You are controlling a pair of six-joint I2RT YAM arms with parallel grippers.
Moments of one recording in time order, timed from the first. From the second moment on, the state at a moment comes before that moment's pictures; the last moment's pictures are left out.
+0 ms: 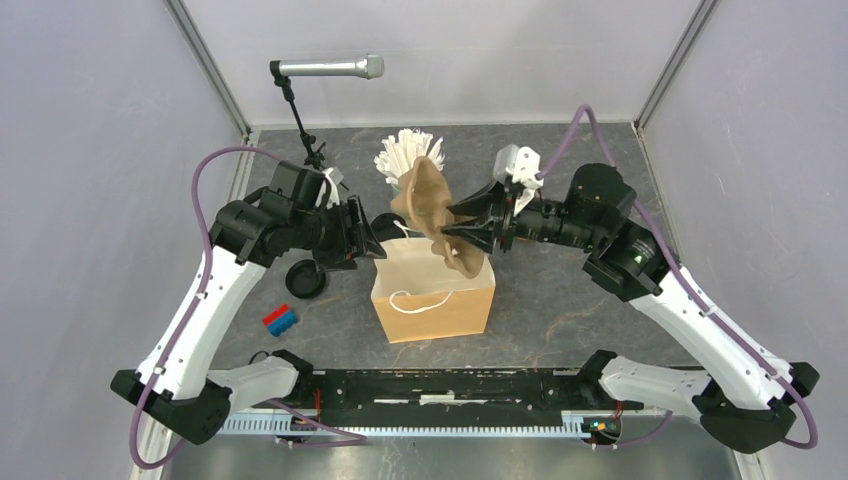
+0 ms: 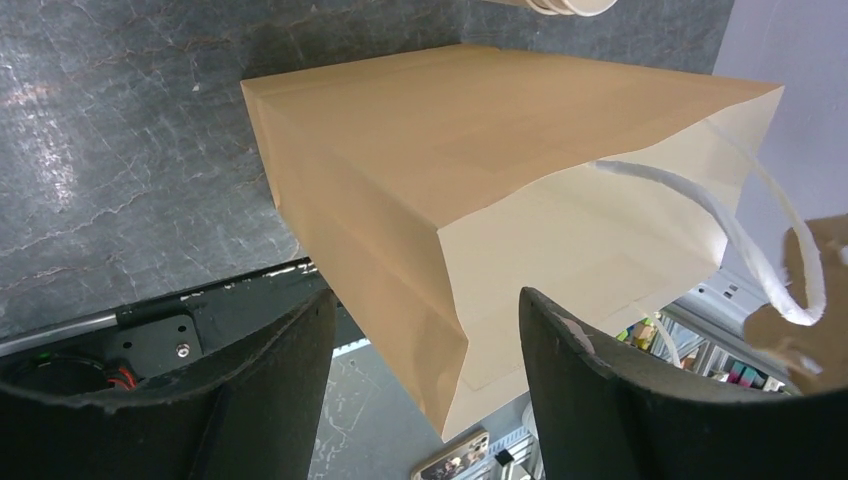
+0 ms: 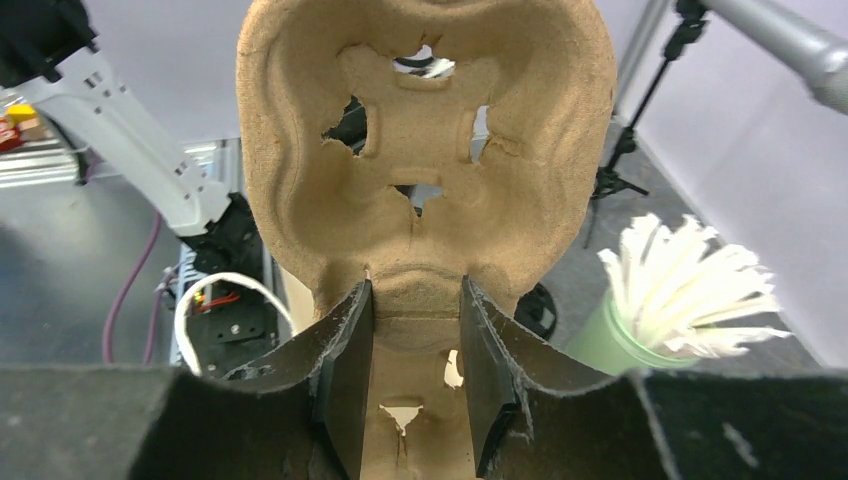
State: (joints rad) left arm -0.47 1.13 1.45 -1.25 0.27 -0.69; right arm 0.76 1.05 1.34 -0.30 -0.53 -0.08
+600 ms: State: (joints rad) left arm -0.47 1.13 1.40 -1.22 0.31 -0.69; right arm 0.90 1.11 1.23 -0.25 -0.53 -0.21
